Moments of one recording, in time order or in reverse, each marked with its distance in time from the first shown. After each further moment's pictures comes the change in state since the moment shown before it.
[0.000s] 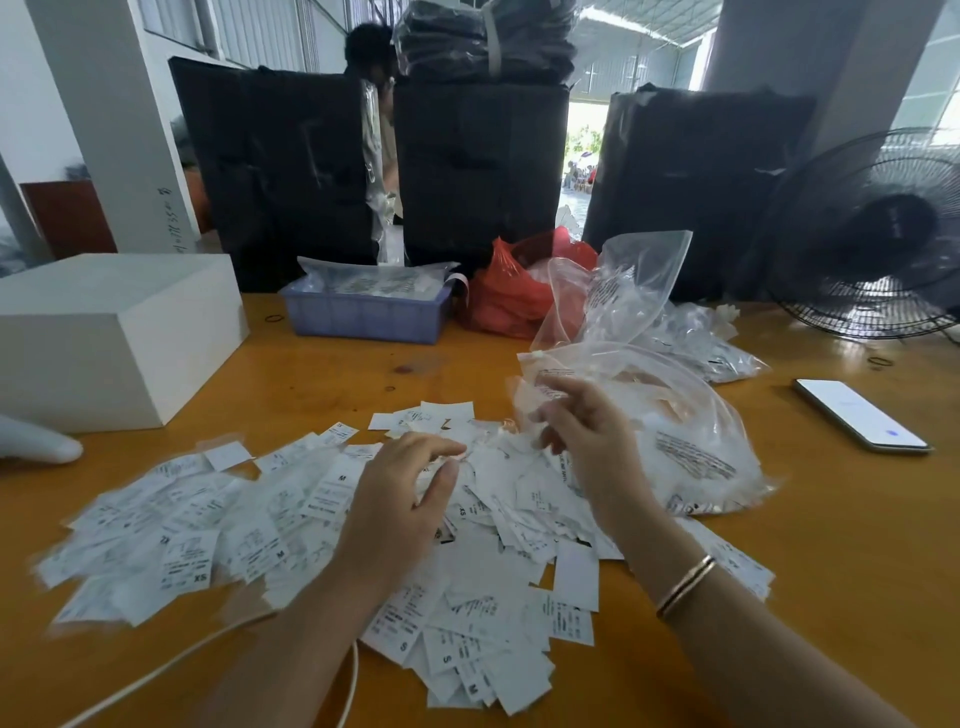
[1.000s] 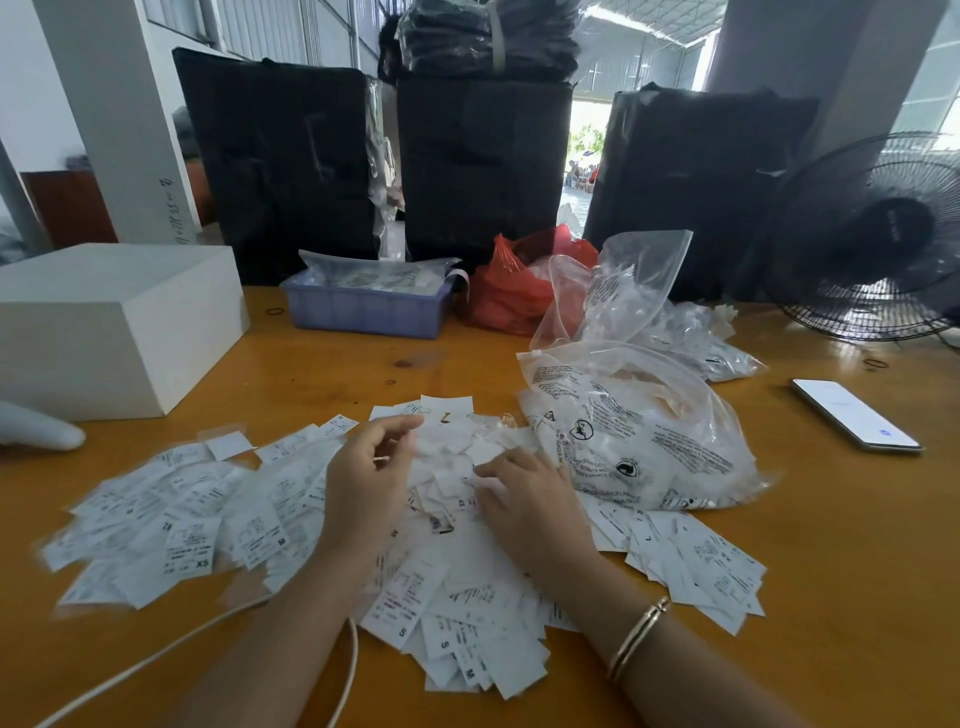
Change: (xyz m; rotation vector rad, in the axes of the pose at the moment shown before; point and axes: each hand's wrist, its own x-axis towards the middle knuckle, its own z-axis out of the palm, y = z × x) left_hand 0.005 -0.006 -0.004 -0.228 0.236 -0.309; right_hand -0.036 0.033 0.033 -1.027 -0.274 -0.182
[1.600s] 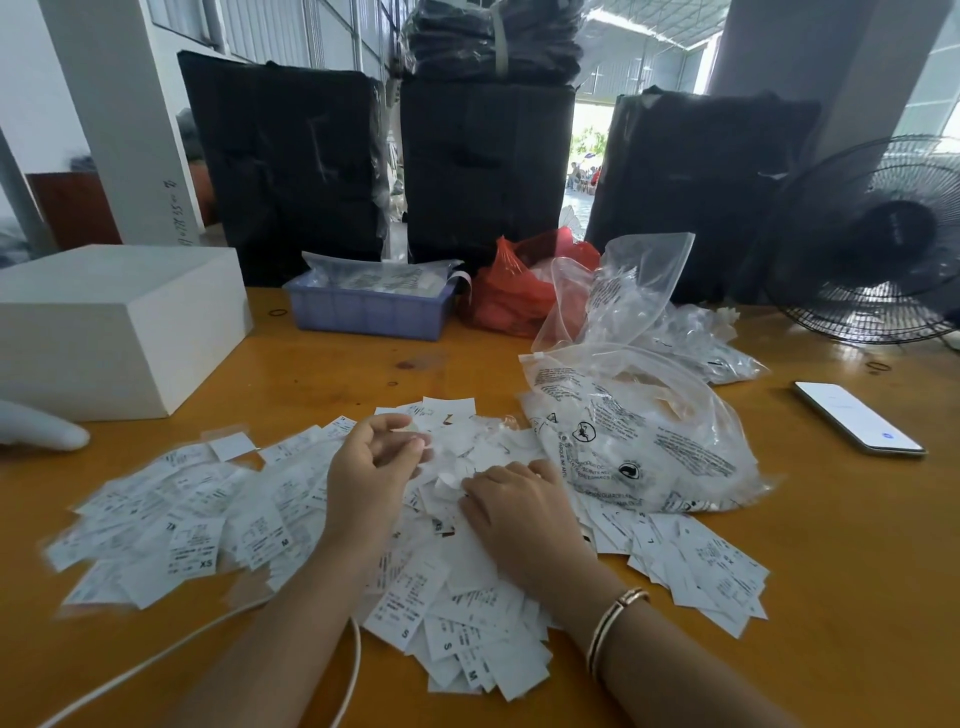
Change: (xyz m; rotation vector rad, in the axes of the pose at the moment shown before) left_hand 0.004 -0.004 0.003 -0.230 0.009 -0.190; right_hand 0.002 -0.010 0.005 -0.297 -0.021 -0.191
